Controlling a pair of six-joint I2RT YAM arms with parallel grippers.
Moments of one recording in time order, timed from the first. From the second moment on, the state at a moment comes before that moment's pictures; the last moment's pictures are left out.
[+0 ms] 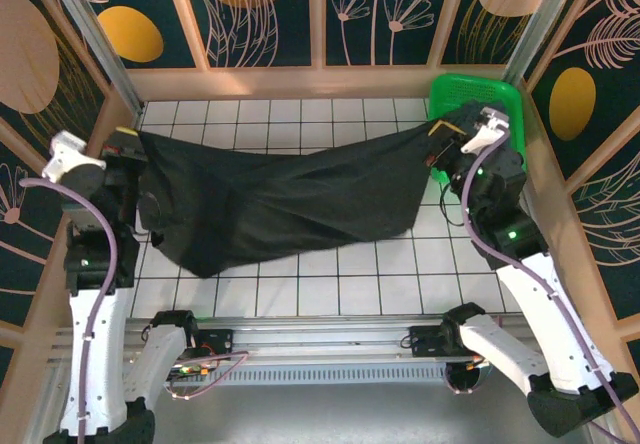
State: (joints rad) left arm 0.03 0.80 1.15 -0.35 -0.14 -0.99; right arm 0.39 0.90 1.11 -0.27 0.17 0.57
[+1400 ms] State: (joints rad) left arm 0.05 0.99 0.86 -0.71 -0.16 -0.95; right arm 0.18 1.17 0.80 -0.49 -0.13 0.70
